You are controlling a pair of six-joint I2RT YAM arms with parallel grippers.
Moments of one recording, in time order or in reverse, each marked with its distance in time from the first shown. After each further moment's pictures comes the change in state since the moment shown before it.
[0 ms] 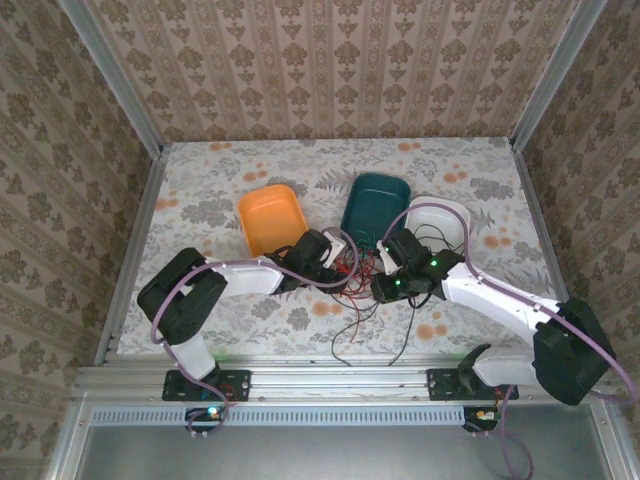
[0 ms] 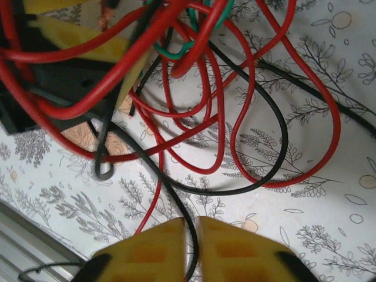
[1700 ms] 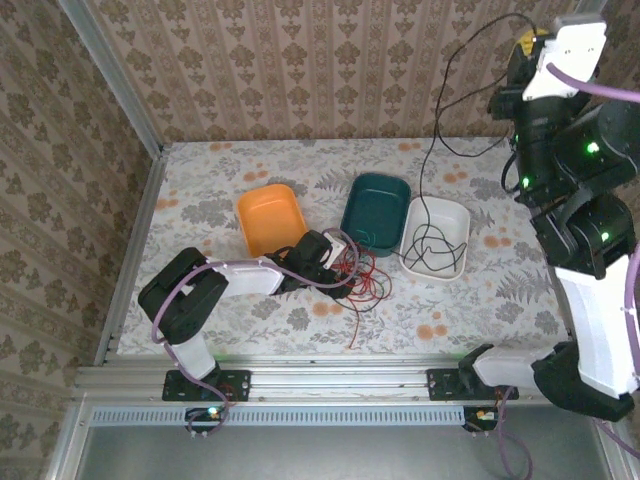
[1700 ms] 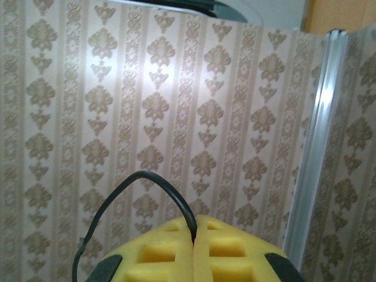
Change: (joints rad) left arm -0.001 0.010 0.000 -0.005 0.000 -0.003; right arm -0.126 0.000 1.343 0.177 0.793 -0.777
